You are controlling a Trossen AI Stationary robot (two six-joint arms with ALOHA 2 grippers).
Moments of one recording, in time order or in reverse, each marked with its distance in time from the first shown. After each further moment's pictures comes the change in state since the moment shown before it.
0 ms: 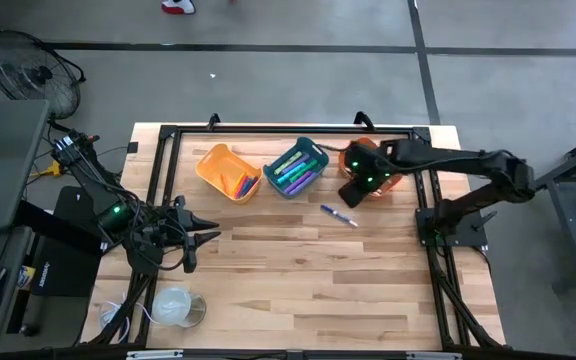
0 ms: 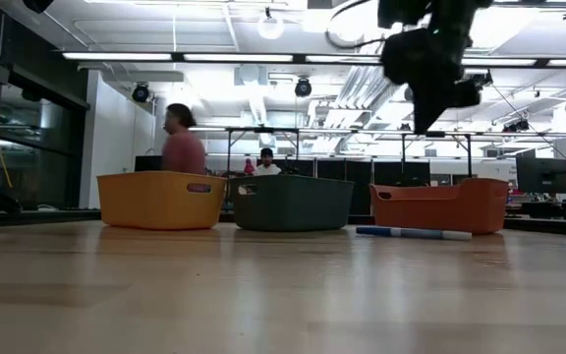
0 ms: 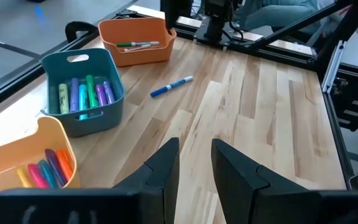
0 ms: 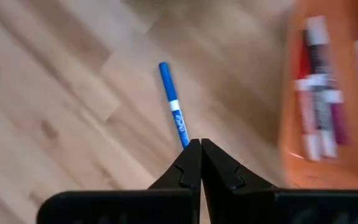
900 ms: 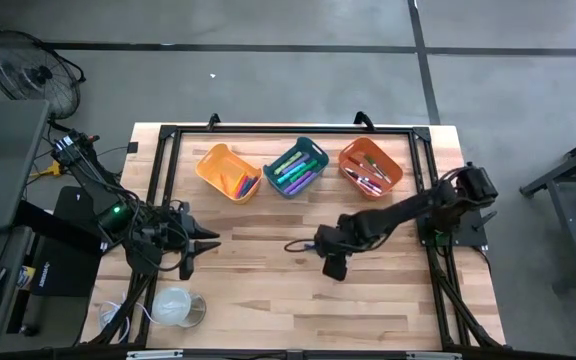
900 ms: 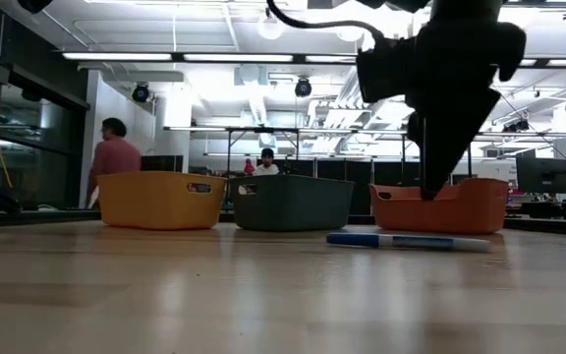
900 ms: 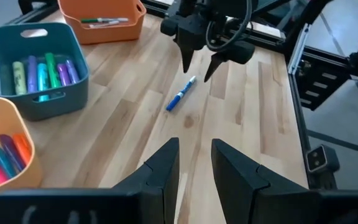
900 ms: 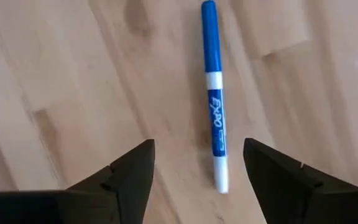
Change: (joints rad) left arm 0.000 0.000 0.000 0.043 0.142 0.000; right arm 0.538 0.359 0.000 0.305 0.076 0.030
